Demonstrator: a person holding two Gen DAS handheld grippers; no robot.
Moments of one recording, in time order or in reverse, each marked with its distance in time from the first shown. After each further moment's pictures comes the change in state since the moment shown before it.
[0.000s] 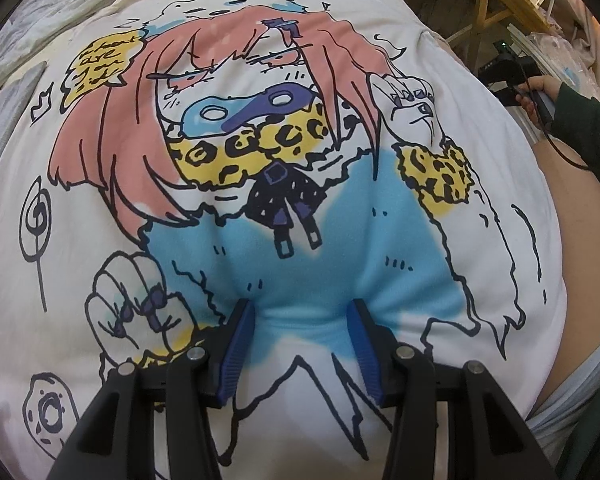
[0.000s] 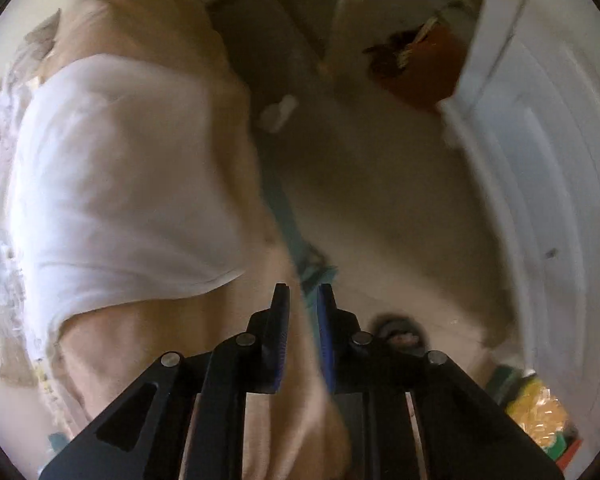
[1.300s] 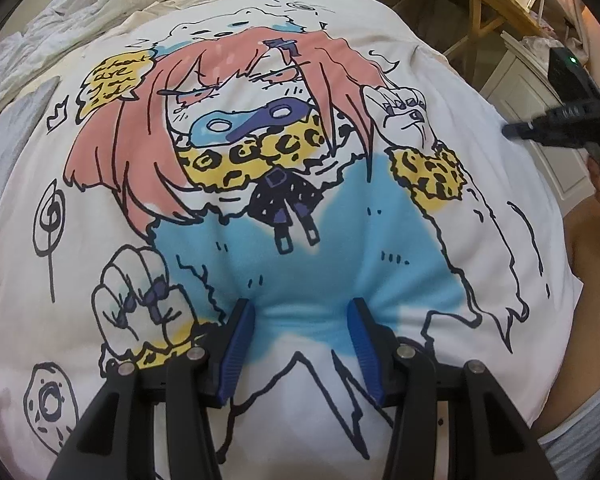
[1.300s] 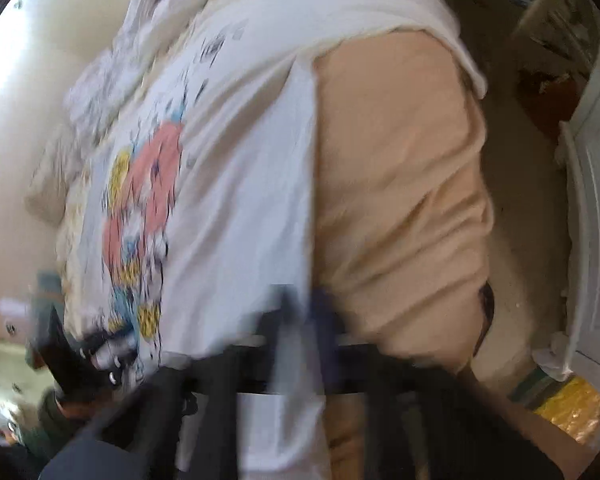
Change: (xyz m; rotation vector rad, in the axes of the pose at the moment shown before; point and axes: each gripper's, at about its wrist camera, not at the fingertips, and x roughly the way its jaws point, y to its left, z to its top) left arm -0.009 0.020 -0.007 0.041 -0.086 0.034; right arm -0.107 0.035 -0.219 -0.452 0.103 0.287
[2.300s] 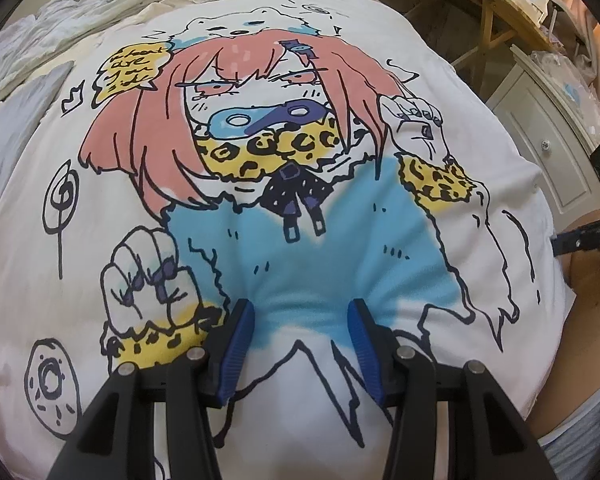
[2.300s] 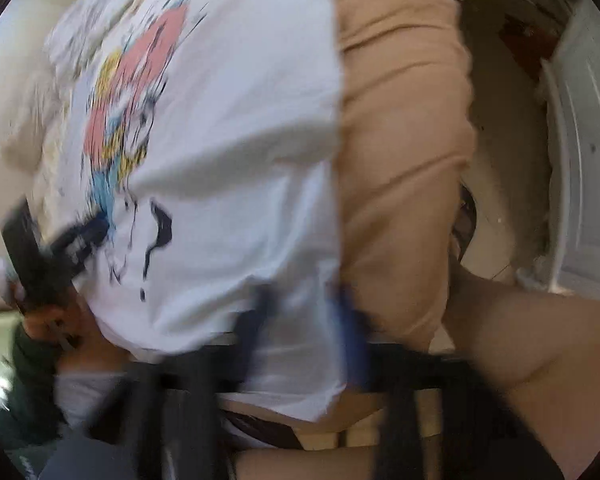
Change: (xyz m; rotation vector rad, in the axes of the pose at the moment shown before) left arm -0.014 -0.010 -0.015 -0.053 -0.002 -0.009; right arm 0.019 0.034 -0.082 -0.035 0.230 -0.103
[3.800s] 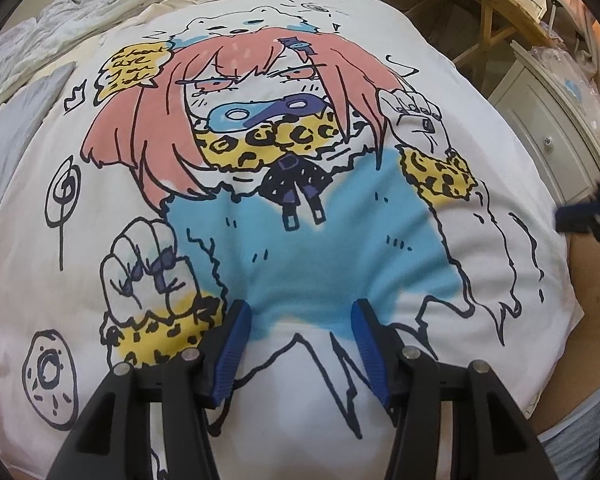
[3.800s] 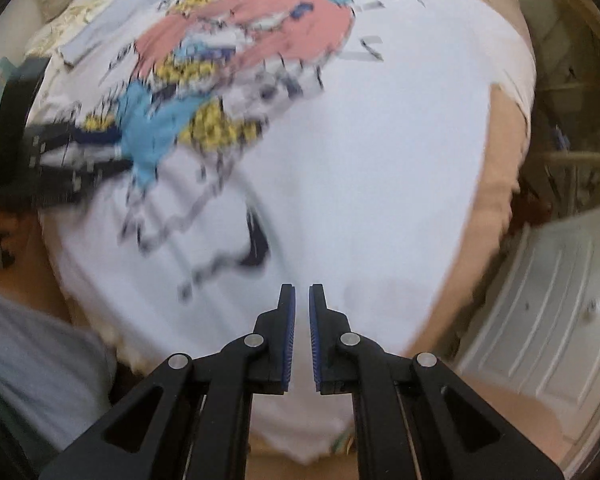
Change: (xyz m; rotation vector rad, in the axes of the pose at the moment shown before) left arm 0.006 -0.005 -0.006 0.016 0.004 0.010; right arm 0.021 0.150 0.012 -0.488 -0.101 -0.360
